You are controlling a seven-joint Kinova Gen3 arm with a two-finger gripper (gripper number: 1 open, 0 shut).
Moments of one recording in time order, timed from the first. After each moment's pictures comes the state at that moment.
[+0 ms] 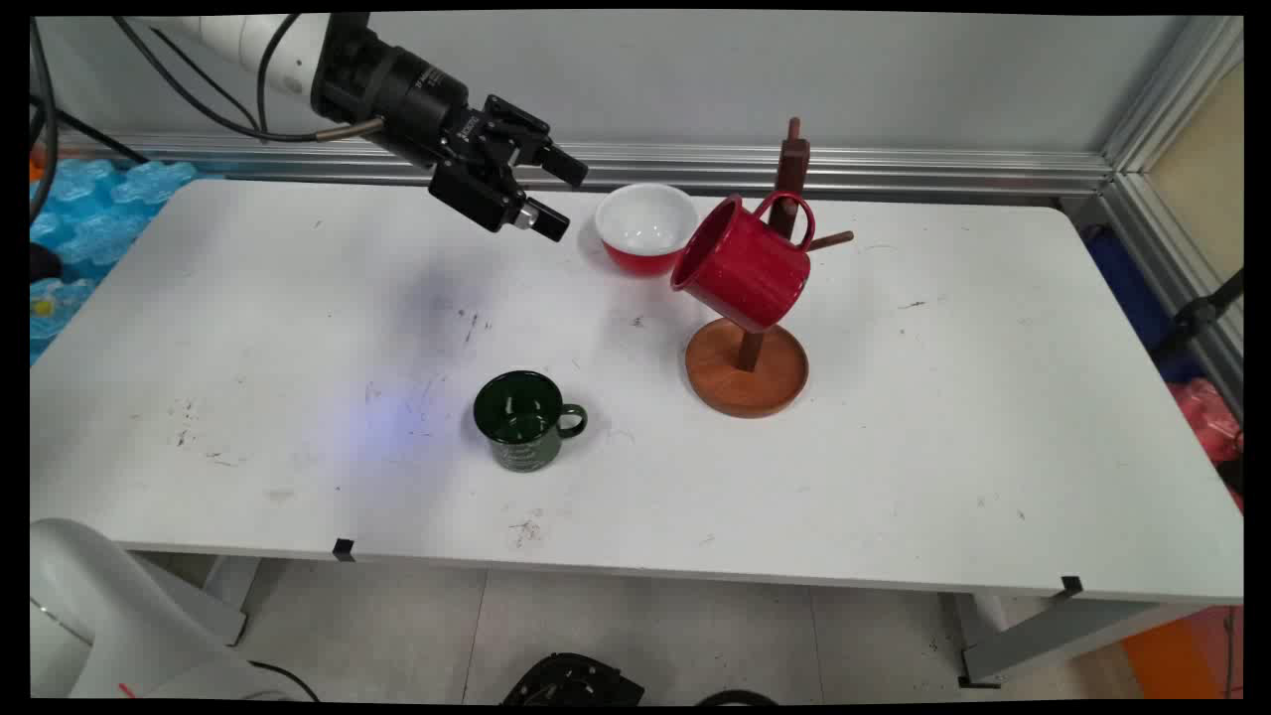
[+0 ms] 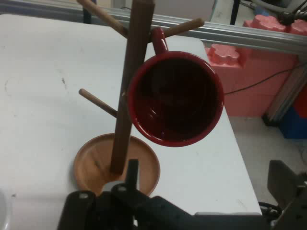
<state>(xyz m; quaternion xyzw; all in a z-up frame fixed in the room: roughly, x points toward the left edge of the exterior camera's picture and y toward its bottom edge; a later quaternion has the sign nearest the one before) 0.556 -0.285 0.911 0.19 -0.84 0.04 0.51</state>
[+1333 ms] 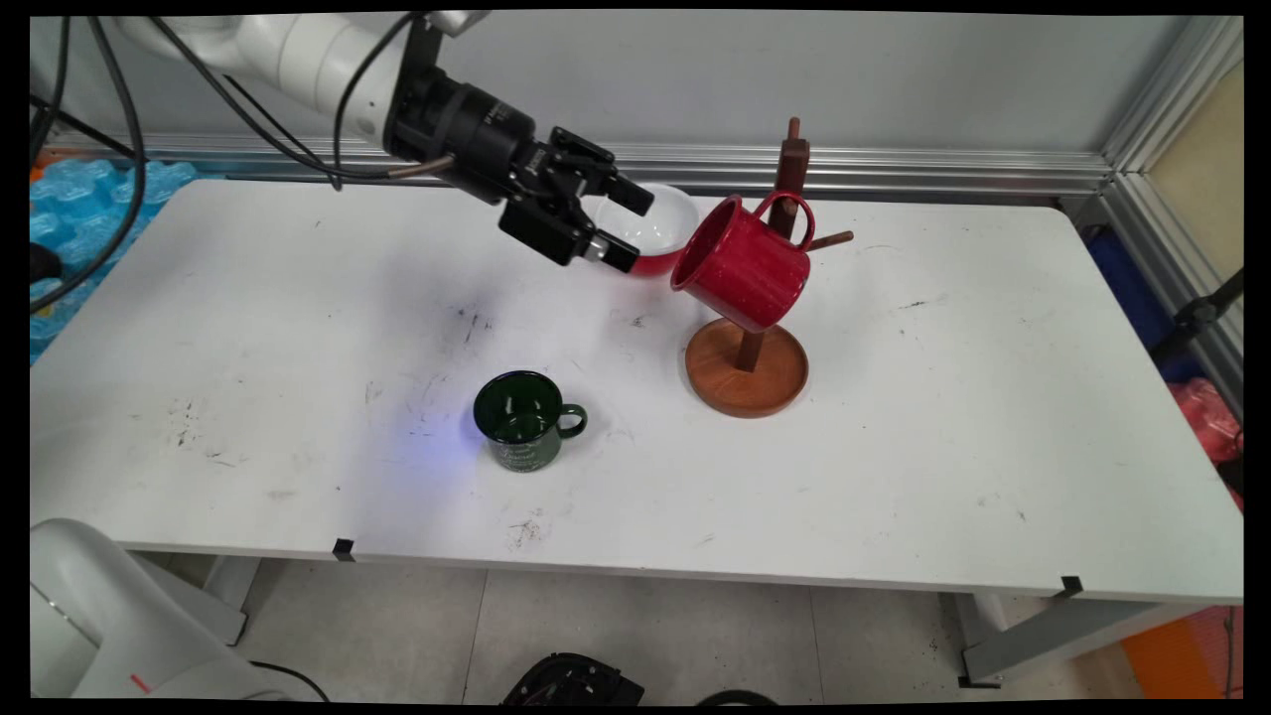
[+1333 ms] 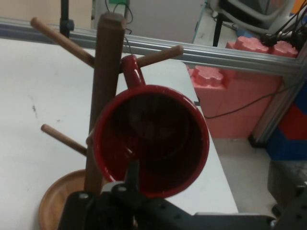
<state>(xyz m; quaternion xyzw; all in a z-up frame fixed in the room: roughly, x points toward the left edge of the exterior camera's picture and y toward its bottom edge) 0.502 -0.293 0.888 0.17 -0.82 0.02 0.55</state>
